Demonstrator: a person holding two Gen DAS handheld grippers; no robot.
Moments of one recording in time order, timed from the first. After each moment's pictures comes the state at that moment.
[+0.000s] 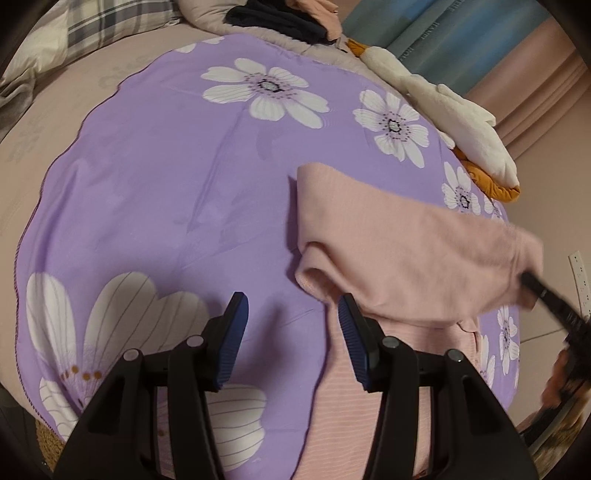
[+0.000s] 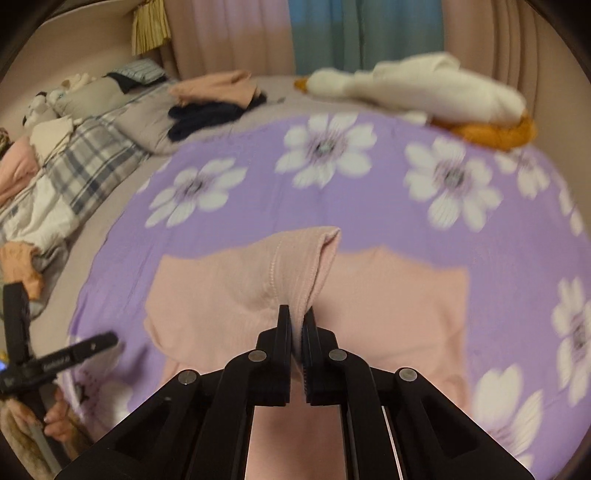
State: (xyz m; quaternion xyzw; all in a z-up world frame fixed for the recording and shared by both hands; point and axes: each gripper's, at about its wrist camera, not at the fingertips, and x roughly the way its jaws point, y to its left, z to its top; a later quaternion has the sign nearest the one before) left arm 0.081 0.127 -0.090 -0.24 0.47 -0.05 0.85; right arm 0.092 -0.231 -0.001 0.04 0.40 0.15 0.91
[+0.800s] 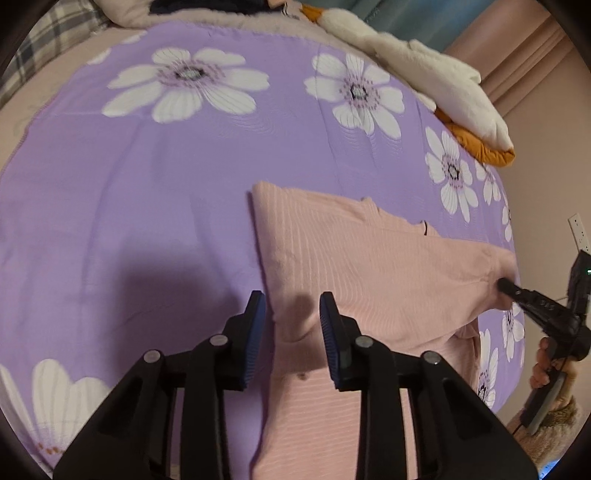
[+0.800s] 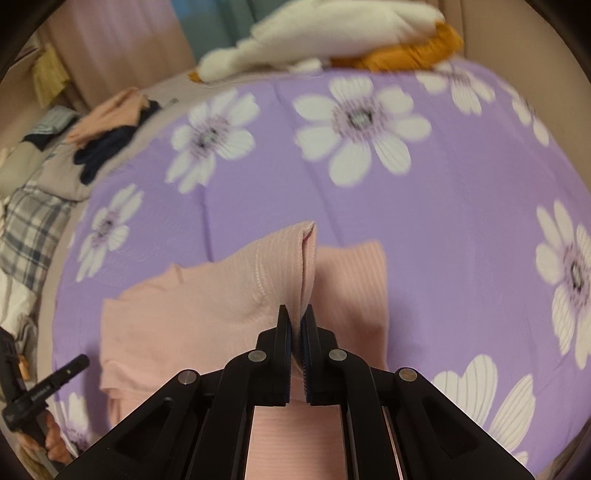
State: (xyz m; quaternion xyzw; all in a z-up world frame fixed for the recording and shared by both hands) left arm 0.173 0.061 -0.104 -0.19 0.52 -0.11 0.83; right arm 0.168 -0.334 -0.071 0.15 0.49 0.06 0.86
